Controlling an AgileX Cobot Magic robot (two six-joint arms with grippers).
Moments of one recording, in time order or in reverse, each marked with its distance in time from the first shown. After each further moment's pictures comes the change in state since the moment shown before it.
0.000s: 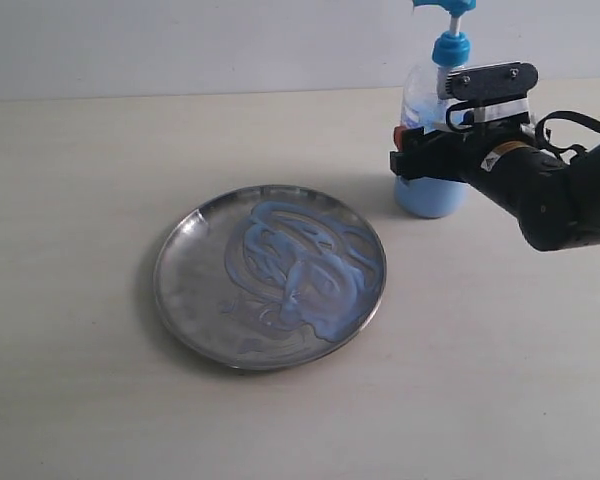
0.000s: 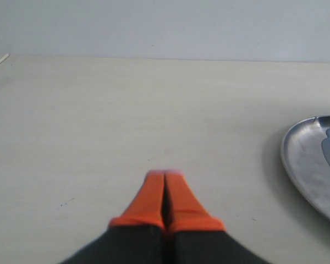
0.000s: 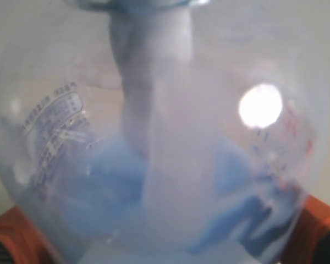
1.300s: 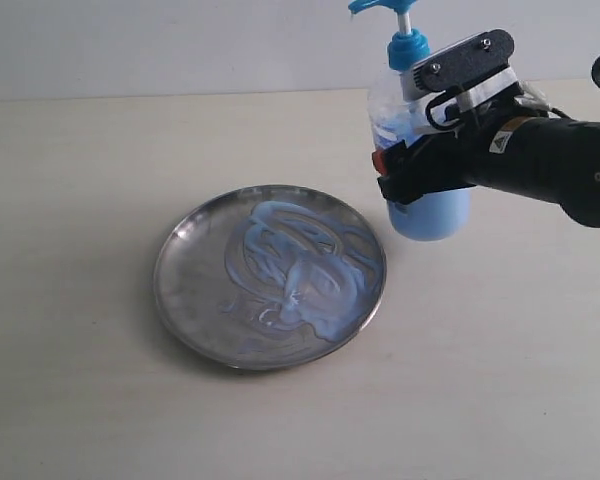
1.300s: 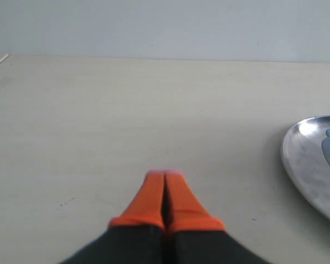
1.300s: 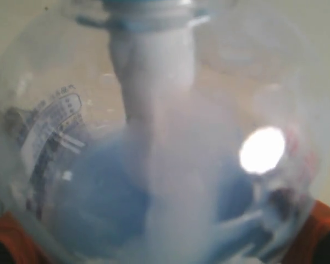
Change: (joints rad) left arm 0.000 0.000 0.000 0.000 0.000 0.000; right arm 0.092 -0.322 0.064 -0.027 0.437 -0.191
